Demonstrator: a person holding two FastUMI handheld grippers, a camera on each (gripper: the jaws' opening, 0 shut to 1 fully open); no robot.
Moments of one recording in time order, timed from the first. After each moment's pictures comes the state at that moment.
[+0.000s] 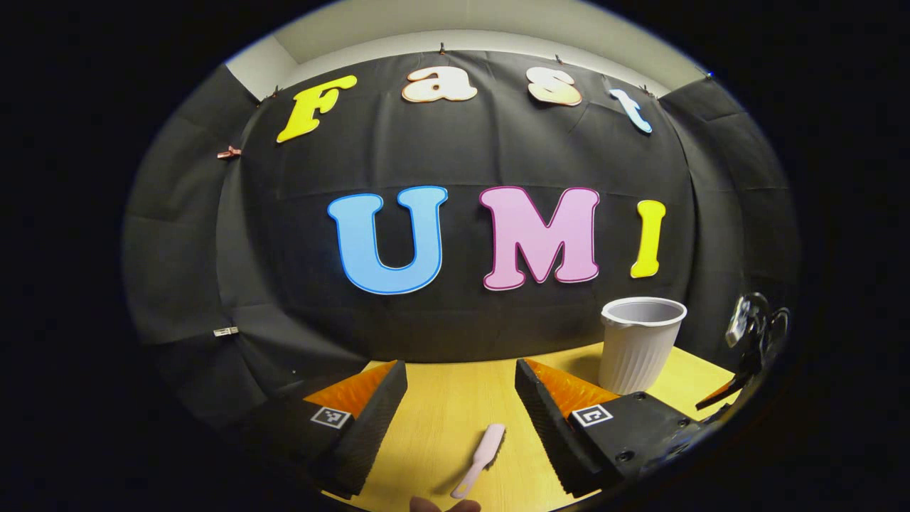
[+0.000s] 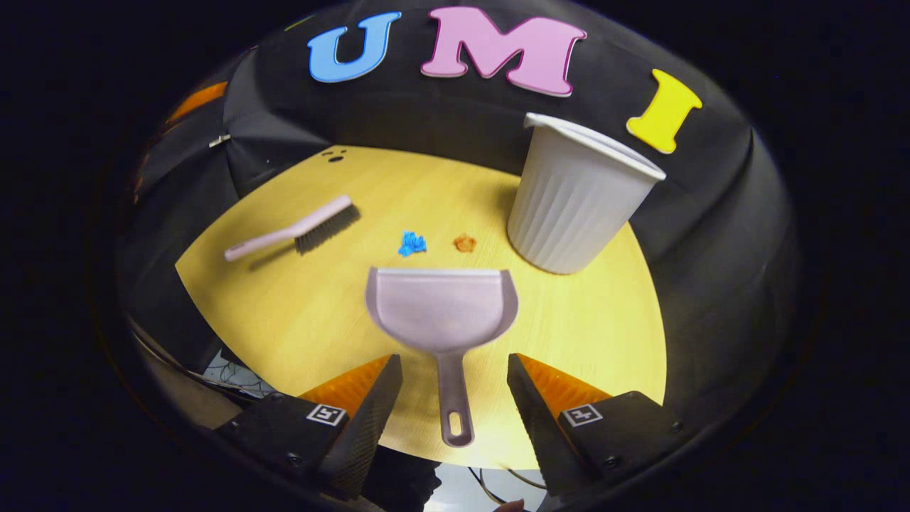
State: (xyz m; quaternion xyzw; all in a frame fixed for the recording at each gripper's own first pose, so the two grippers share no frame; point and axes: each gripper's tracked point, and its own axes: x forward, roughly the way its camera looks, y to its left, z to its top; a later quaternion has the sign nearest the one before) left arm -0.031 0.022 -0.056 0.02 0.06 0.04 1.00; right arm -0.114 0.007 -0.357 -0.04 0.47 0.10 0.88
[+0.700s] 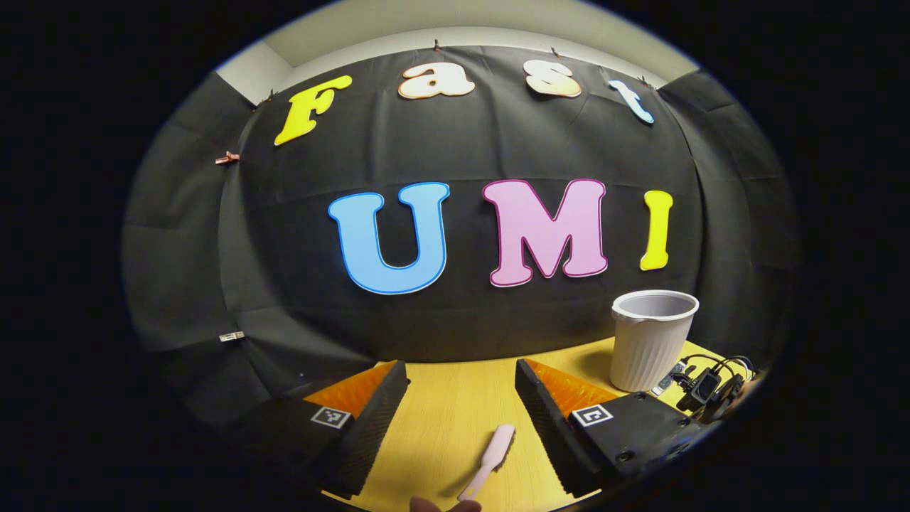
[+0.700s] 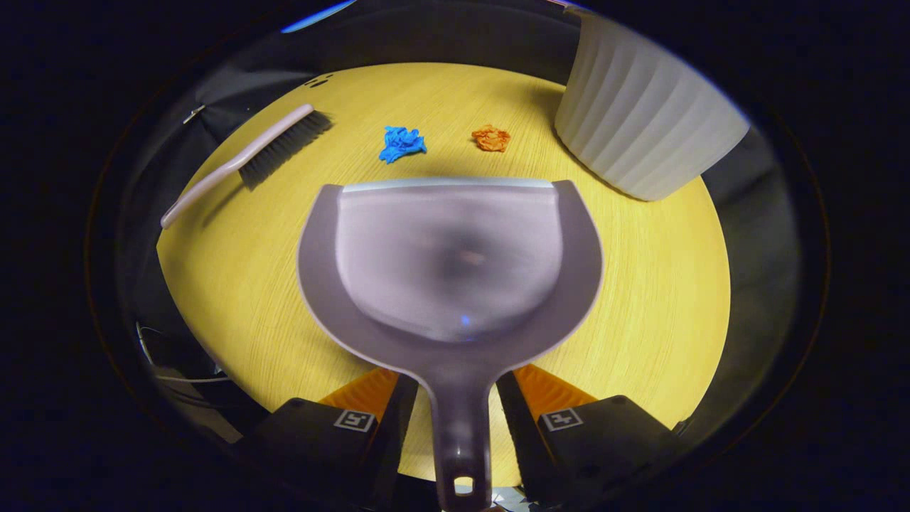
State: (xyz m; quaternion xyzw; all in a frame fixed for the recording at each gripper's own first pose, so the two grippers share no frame) left arm -0.016 0.022 -0.063 0.03 0.07 0.05 1.00; right arm -0.102 0.029 -0.461 -0.02 0.62 0.13 0.78
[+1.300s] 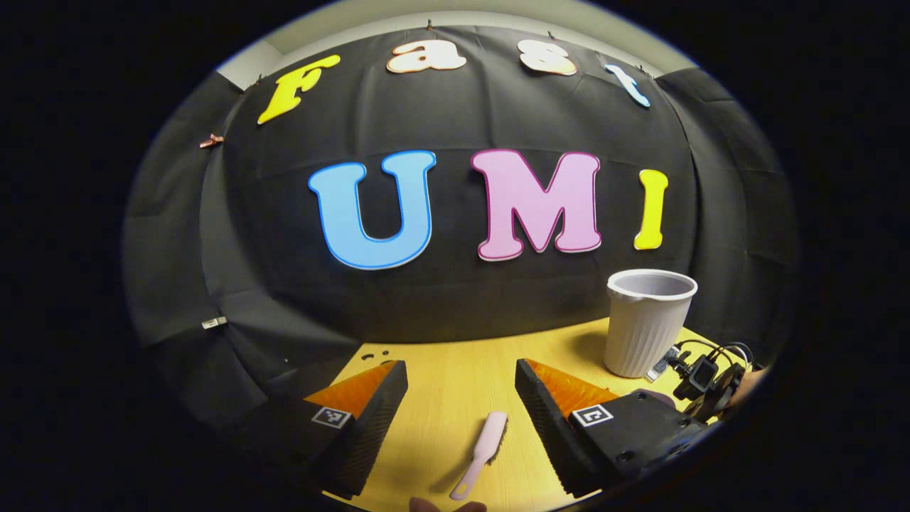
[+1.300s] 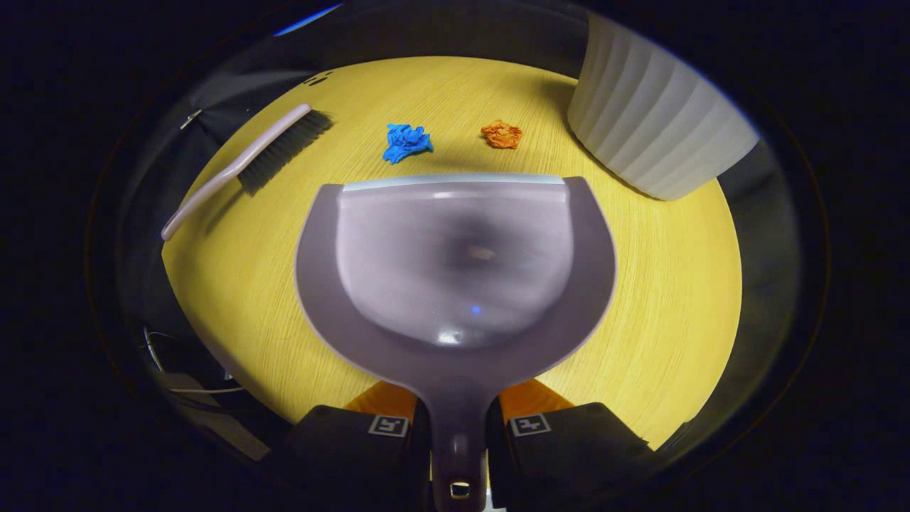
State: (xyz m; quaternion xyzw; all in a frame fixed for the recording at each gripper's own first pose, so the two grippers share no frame) left arm 0.009 0.013 -0.117 0.02 0.14 0.02 0.99; right arm -0.094 0.032 -0.462 -0.01 0.62 0.14 0.77
